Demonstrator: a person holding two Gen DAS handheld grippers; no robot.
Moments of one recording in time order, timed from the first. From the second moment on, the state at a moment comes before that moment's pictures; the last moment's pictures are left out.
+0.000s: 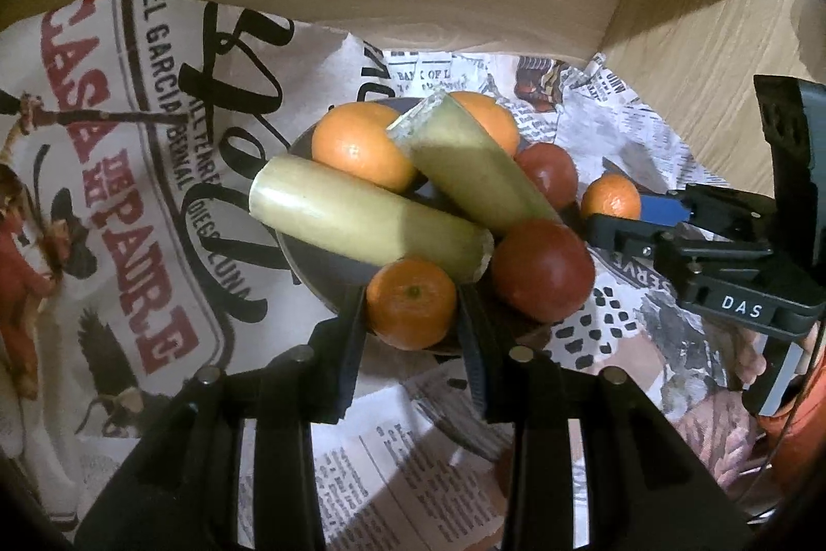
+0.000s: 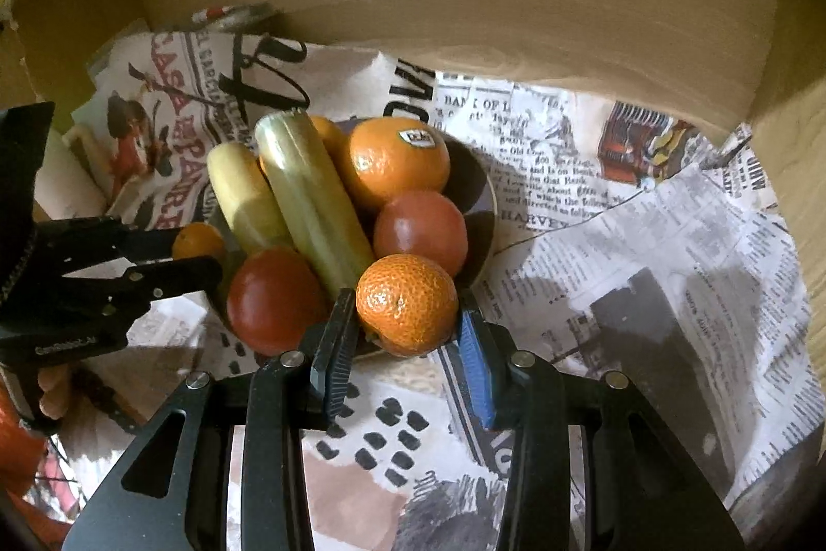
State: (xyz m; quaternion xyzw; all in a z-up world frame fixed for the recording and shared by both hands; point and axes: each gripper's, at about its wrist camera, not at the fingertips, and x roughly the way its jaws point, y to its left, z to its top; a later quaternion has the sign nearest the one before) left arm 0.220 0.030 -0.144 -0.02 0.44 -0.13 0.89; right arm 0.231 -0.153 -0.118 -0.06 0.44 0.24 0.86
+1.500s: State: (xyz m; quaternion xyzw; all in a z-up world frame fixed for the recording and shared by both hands) left arm 0.133 -0.003 -0.158 -0.02 0.44 -0.12 0.89; right arm 0.142 -0.170 -0.099 -0.04 0.40 0.27 0.88
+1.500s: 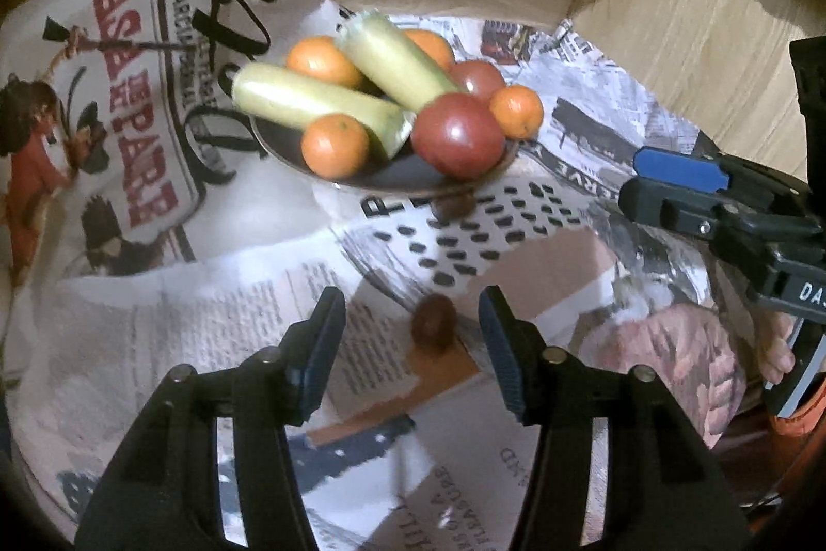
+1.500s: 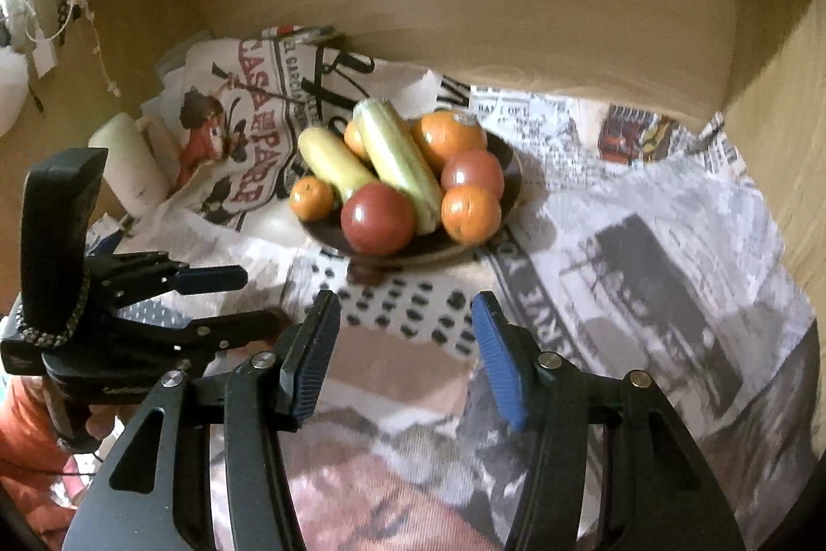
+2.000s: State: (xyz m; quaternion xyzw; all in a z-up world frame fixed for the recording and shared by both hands) left arm 0.131 -0.004 -0.163 -0.01 0.43 -0.13 0.89; right arm 0.151 -0.144 -0.125 -0.06 0.43 0.28 0.86
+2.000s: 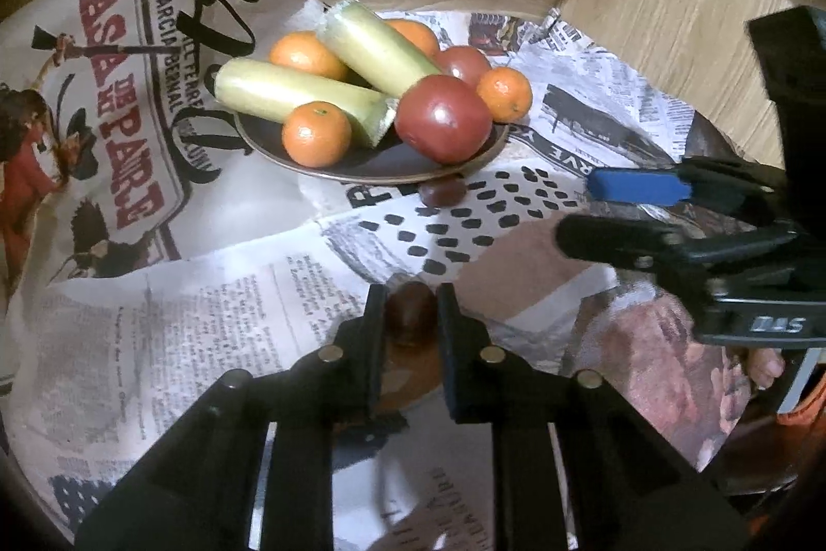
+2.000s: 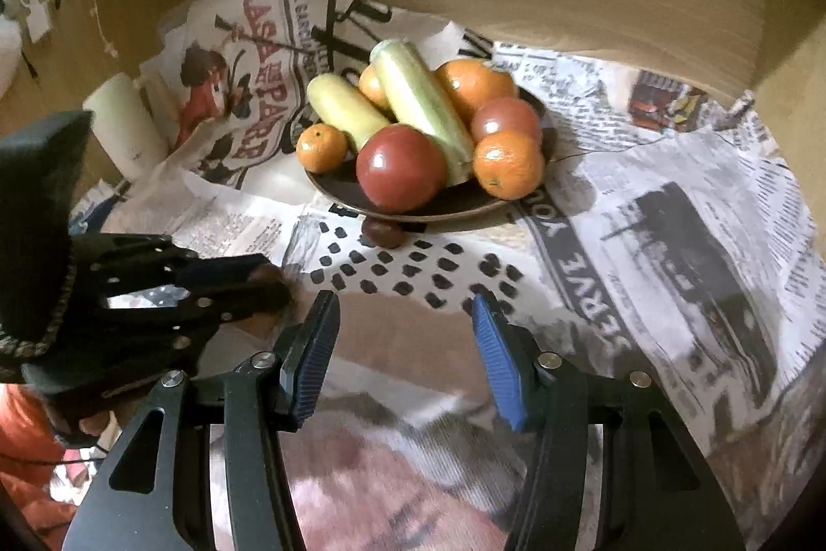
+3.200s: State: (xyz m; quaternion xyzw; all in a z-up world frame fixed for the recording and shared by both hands) left arm 0.145 0.034 -0.135 -0.06 0.40 -0.14 0.91; right arm 0.175 -0.105 -0.139 -0.09 0.45 0.29 0.84
